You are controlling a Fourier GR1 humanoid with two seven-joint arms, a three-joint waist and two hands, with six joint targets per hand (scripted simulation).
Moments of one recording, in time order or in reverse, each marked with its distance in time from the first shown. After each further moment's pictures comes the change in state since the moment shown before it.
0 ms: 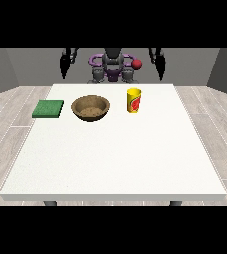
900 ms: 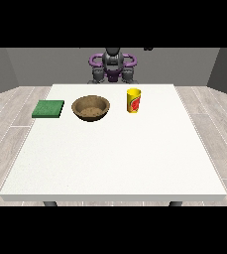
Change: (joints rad) left arm -0.098 -0.115 -0.122 -0.293 0.005 0.199 0.423; right arm 0.005 0.003 0.001 -0.364 -0.128 -0.039 0.458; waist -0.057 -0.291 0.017
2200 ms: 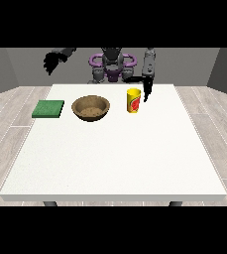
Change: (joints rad) left arm -0.227 0.055 0.184 0.666 -0.002 -0.121 -0.790; right arm -0.139 -0.060 -0.171 0.210 -0.106 0.184 -0.435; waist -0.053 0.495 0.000
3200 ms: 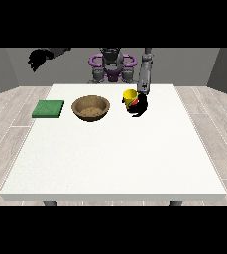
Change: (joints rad) left arm -0.186 0.025 0.137 0.502 -0.049 0.168 -0.371; right arm -0.088 -0.130 -0.110 0.026 -0.141 0.121 0.045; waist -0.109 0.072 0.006
